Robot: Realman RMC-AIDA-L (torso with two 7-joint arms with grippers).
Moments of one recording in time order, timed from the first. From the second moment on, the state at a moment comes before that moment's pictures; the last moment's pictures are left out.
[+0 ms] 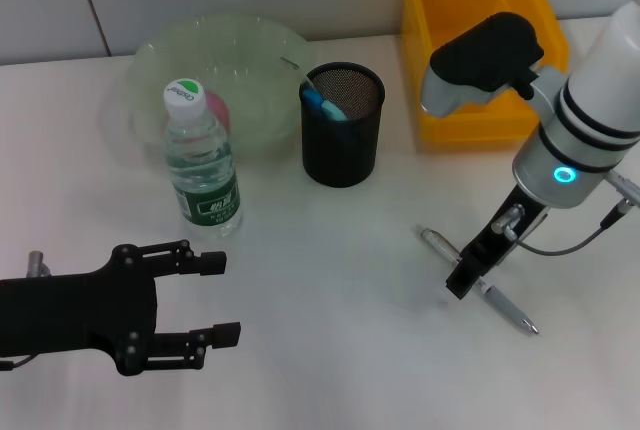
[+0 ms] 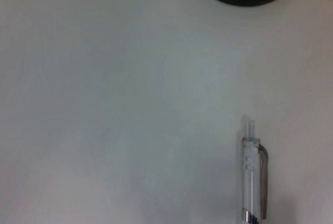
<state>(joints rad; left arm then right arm) -0.57 -2.06 0.38 0.54 2.34 1.87 -1.03 0.76 2.09 -1.42 -1.07 -2.71 -1.58 2.77</state>
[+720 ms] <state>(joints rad) -0.57 -2.06 0.38 0.54 2.34 1.87 -1.03 0.79 2.09 -1.44 -1.02 -2.70 -1.55 2.77</state>
